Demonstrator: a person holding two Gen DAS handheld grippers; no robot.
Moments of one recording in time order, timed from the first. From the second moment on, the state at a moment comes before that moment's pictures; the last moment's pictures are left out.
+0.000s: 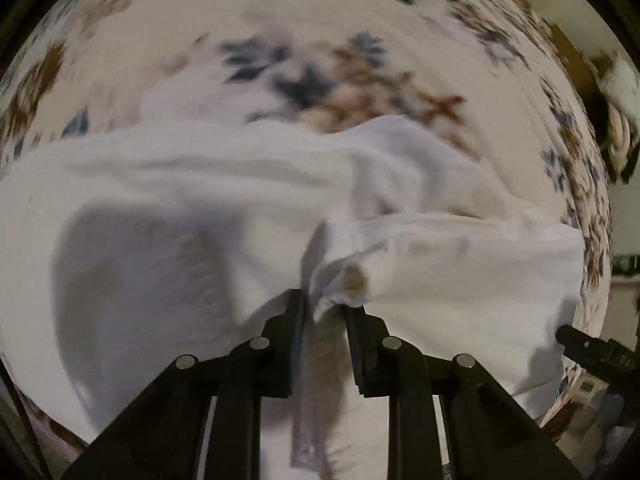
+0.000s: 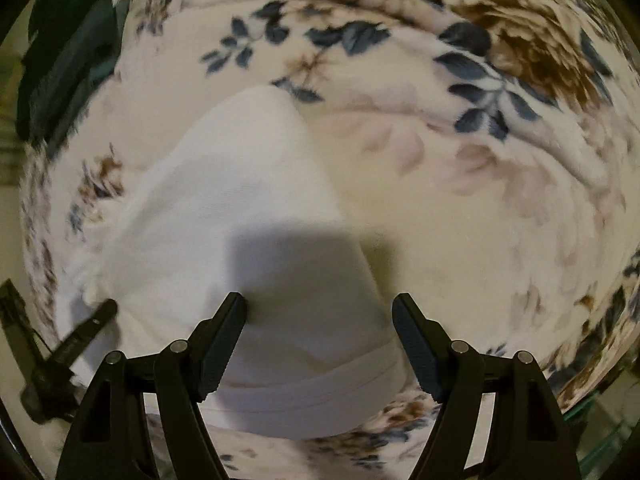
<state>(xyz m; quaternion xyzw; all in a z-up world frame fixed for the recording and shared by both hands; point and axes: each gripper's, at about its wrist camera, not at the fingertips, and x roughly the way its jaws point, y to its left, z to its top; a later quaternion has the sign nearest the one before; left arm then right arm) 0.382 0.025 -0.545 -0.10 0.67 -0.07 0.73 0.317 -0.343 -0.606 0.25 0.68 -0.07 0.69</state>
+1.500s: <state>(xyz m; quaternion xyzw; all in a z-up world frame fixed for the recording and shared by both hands) 0.287 0.119 -0.484 -0.26 0.58 -0.01 0.77 0.231 -0.357 -0.582 0.33 0.69 -0.03 0.64</state>
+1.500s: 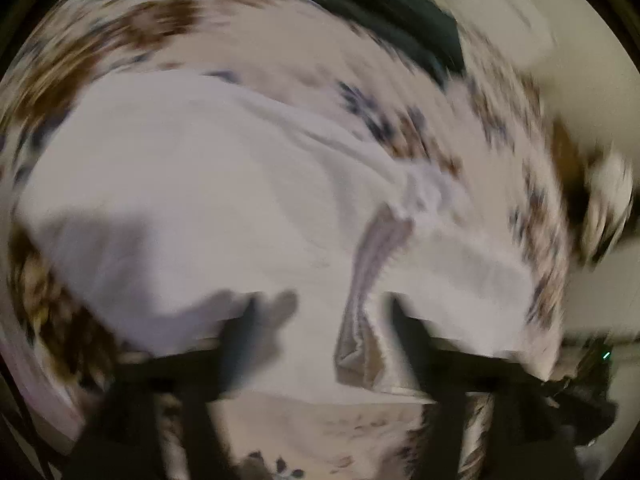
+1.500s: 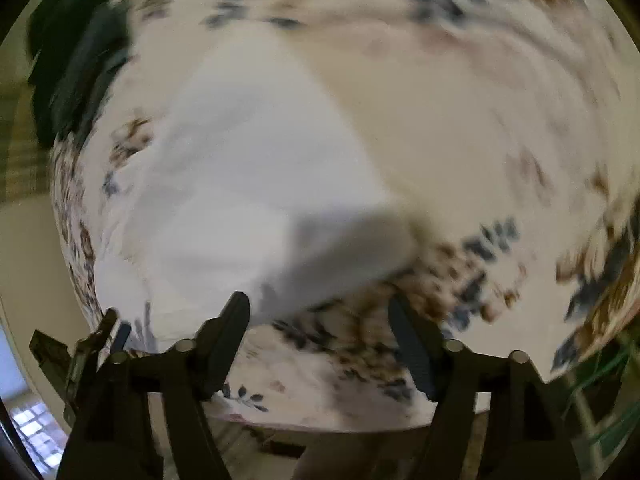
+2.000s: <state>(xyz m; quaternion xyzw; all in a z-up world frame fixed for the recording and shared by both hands) 0.227 0.298 -0.570 -0.57 0.43 0.25 0.66 0.329 -0.212 -0.575 0.26 0.69 0.04 0.67</state>
